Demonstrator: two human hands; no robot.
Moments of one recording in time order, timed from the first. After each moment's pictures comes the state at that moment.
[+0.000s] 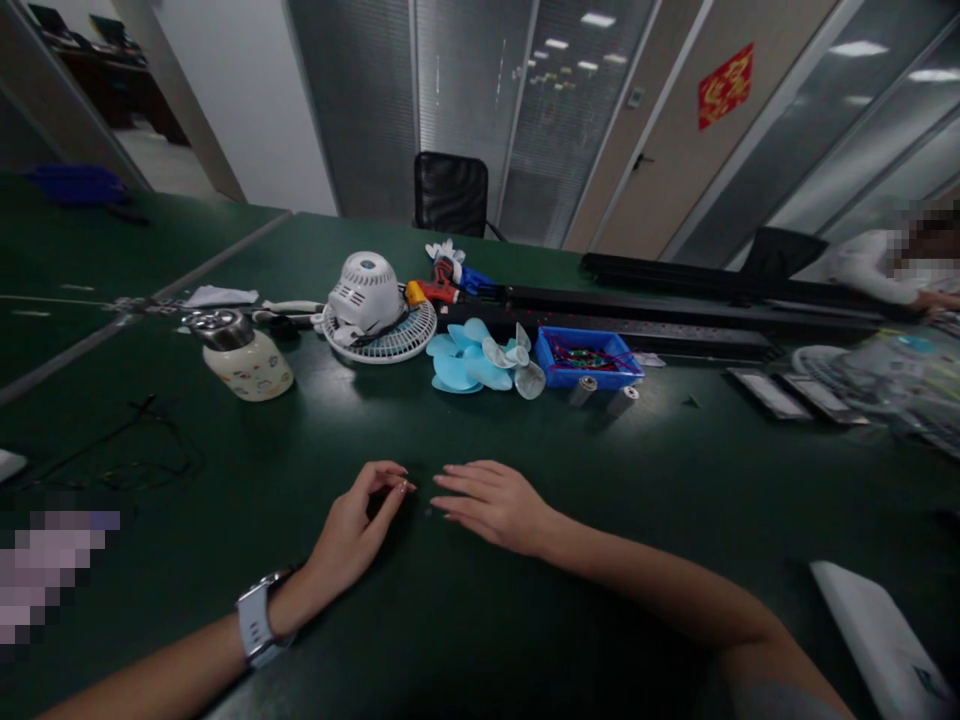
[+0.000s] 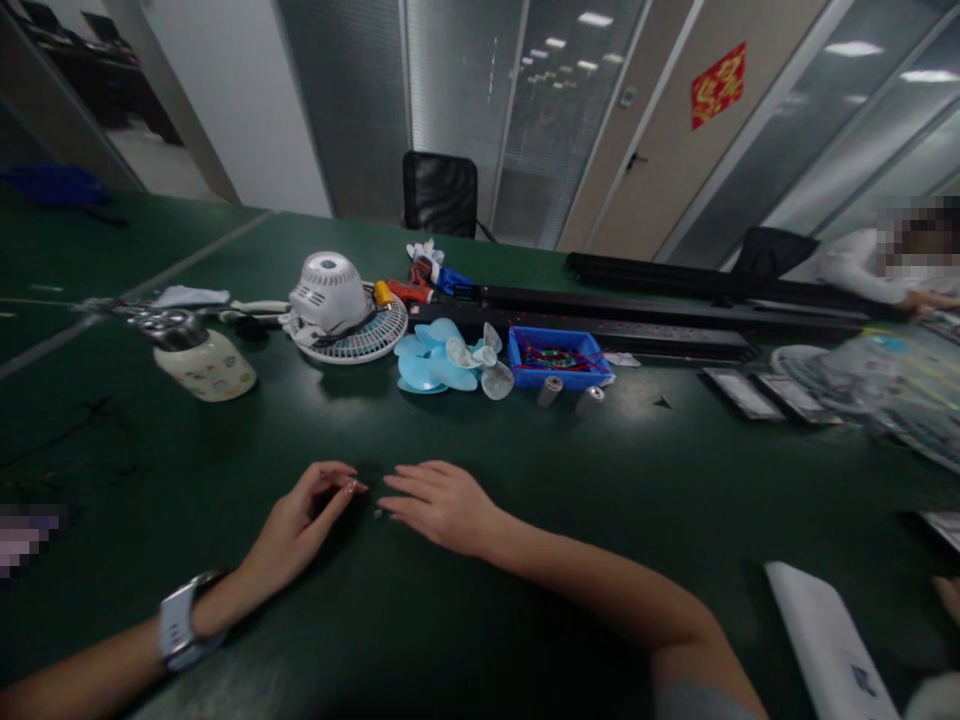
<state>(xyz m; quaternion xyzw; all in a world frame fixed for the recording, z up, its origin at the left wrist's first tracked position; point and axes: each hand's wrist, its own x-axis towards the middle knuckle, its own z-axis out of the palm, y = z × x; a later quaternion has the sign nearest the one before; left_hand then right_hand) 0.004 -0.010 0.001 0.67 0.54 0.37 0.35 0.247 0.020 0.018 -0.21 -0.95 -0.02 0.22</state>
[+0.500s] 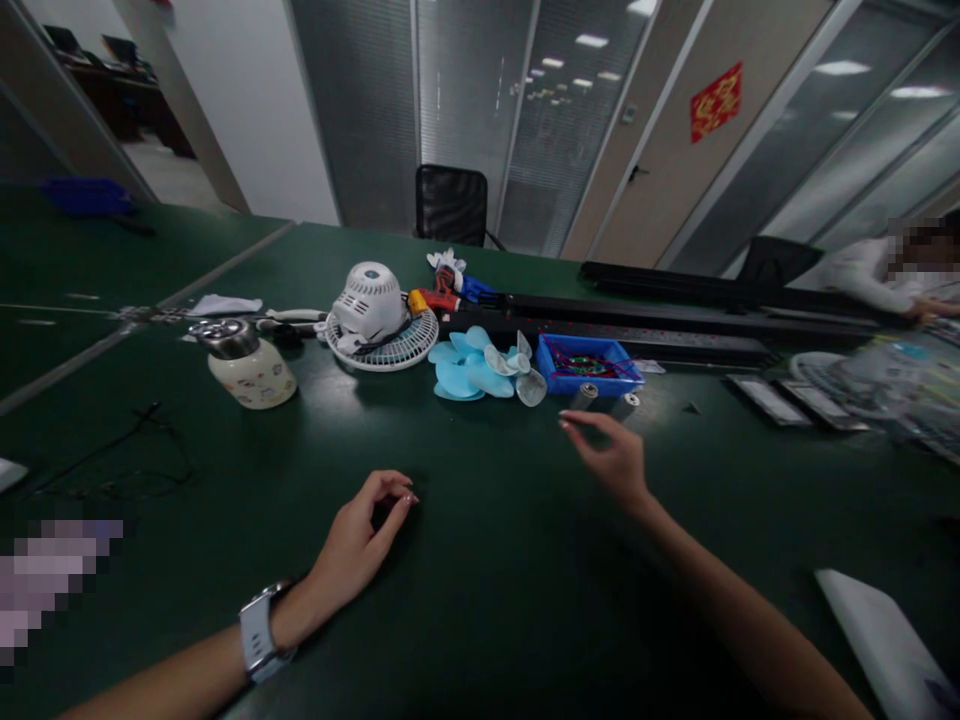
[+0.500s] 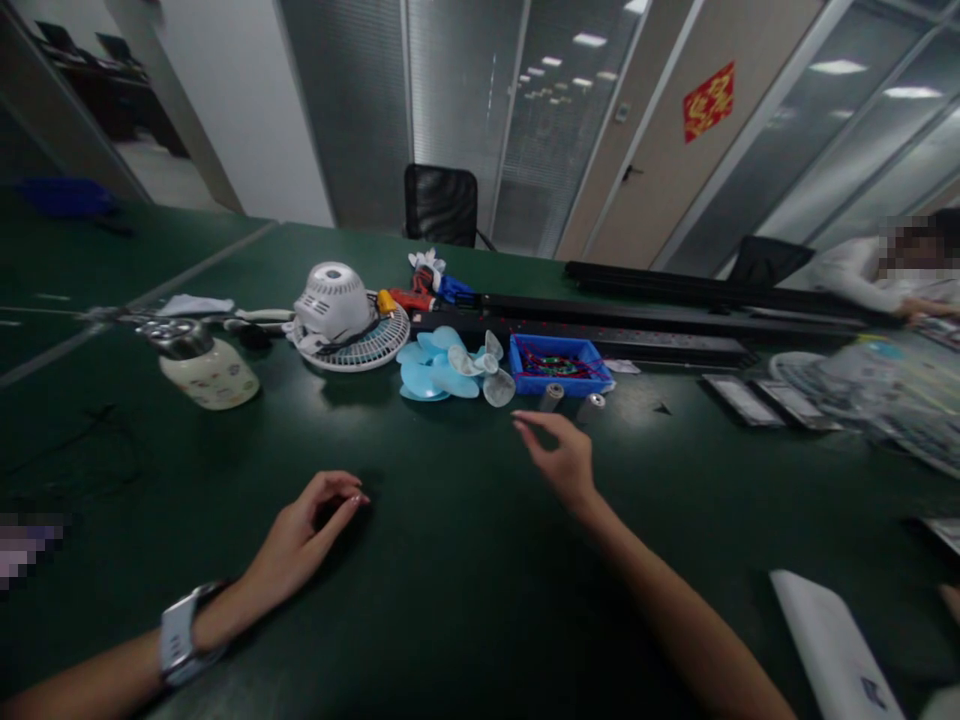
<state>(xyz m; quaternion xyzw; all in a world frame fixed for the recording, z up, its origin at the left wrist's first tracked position) 0.005 -0.012 0.007 0.67 0.54 0.34 0.37 0.350 0.056 0.042 -0.48 -0.74 0.03 0.46</state>
